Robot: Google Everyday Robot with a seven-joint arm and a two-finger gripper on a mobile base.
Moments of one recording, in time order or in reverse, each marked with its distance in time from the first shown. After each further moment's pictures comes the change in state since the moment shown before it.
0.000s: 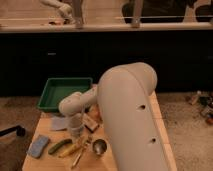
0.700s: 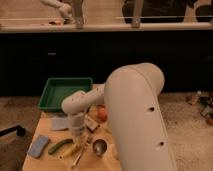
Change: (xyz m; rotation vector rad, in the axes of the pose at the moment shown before) arm -0.003 0.002 -0.015 0.041 0.021 -0.002
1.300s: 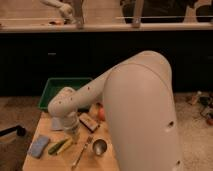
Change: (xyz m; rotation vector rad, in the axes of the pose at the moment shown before) arm -0.021 0.000 -0.058 0.107 0.156 -0.022
